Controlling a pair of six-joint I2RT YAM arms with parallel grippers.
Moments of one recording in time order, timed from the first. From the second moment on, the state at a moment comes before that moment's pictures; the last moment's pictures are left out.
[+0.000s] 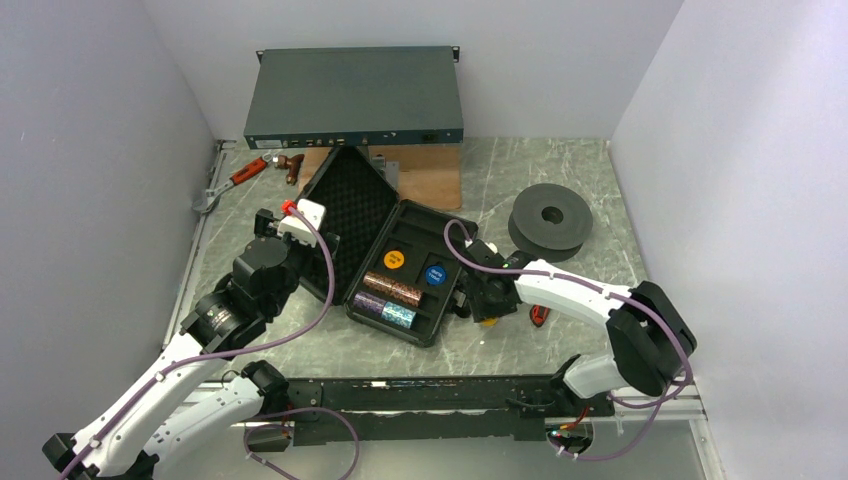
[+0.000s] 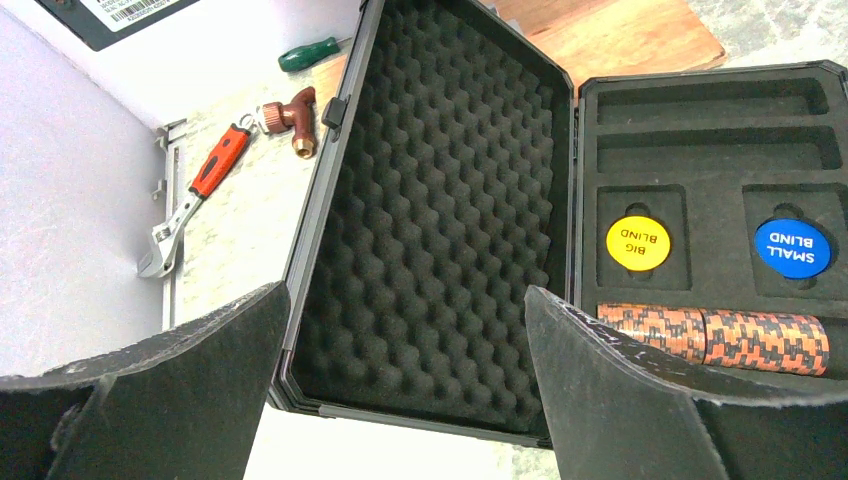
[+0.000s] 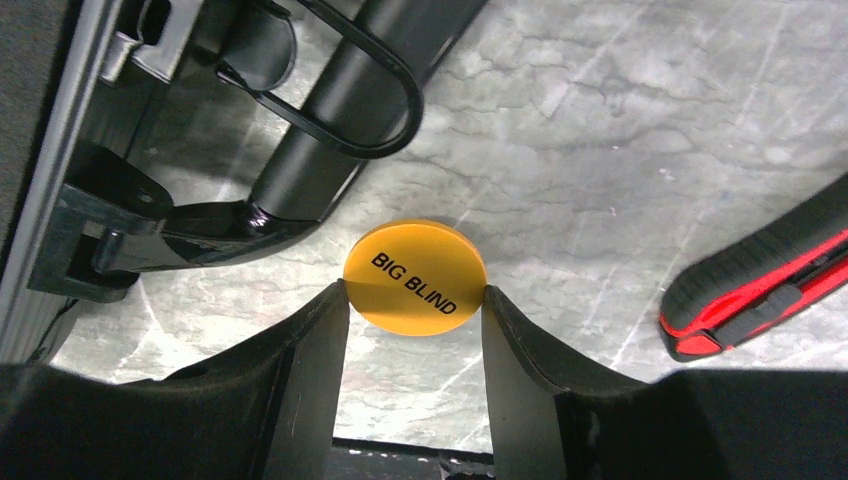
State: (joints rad) left arm -0.68 0.68 0.84 -0.43 -0.49 0.12; right arm 0.74 1.41 0.80 -0.70 0.17 0.48
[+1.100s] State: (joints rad) left arm -0.68 0.67 0.84 -0.43 -0.49 0.12; right arm 0.75 1.52 1.15 -0.77 0.15 0.37
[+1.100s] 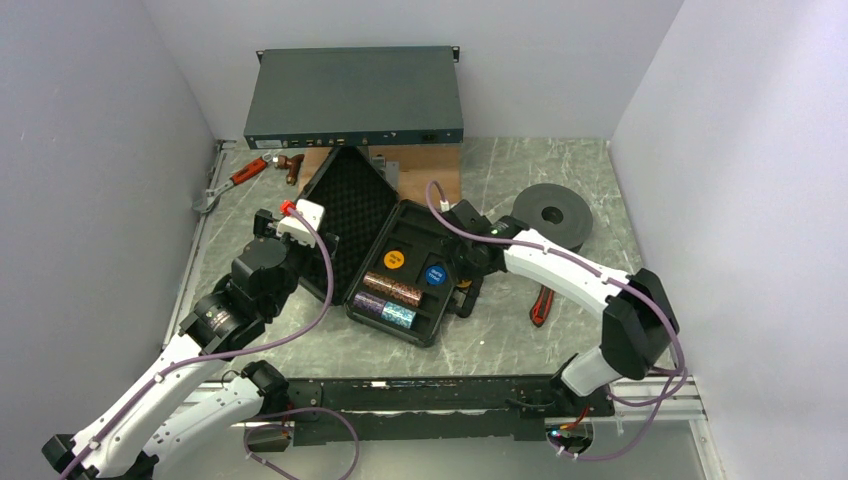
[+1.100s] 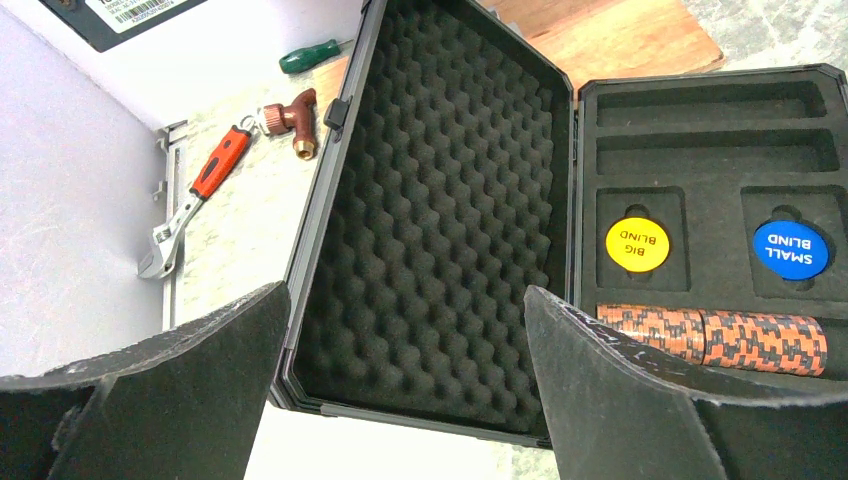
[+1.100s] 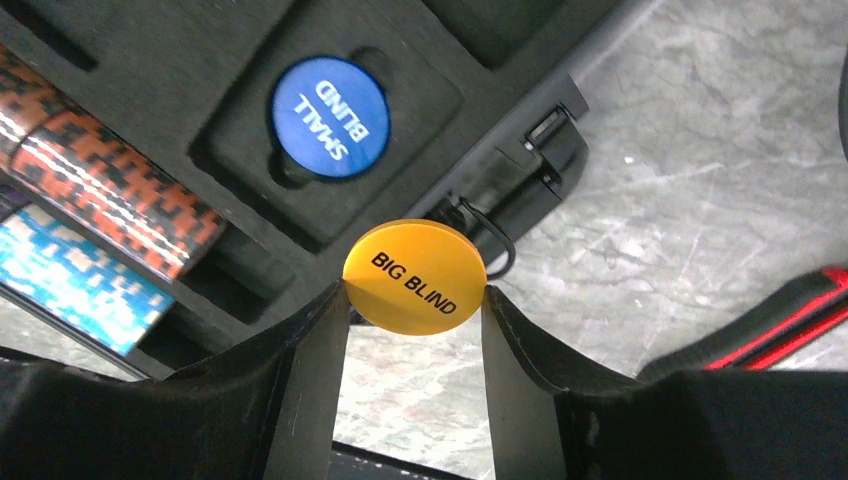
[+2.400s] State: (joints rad) left arm -0.68 0.66 0.84 -0.43 -0.49 0.12; right arm 0.80 1.80 1.31 -0.69 0.12 0.34
